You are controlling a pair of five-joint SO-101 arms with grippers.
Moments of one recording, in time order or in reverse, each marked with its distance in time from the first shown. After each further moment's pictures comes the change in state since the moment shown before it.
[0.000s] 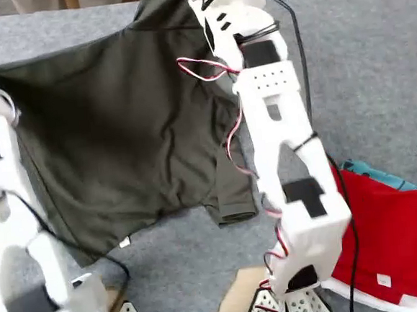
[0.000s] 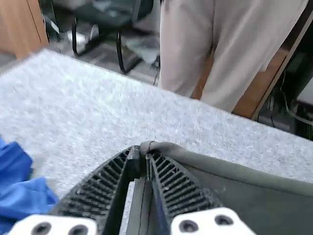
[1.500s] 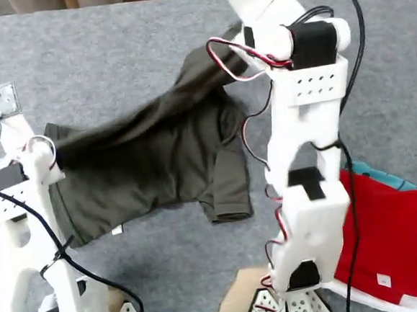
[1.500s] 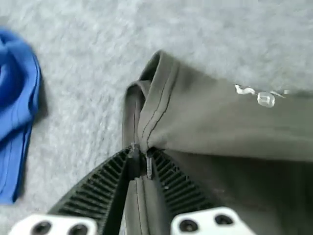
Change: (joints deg) left arm 4.6 -14.0 18.7 32.3 -7.6; right arm 4.4 2.3 -45.2 83.7 2.5
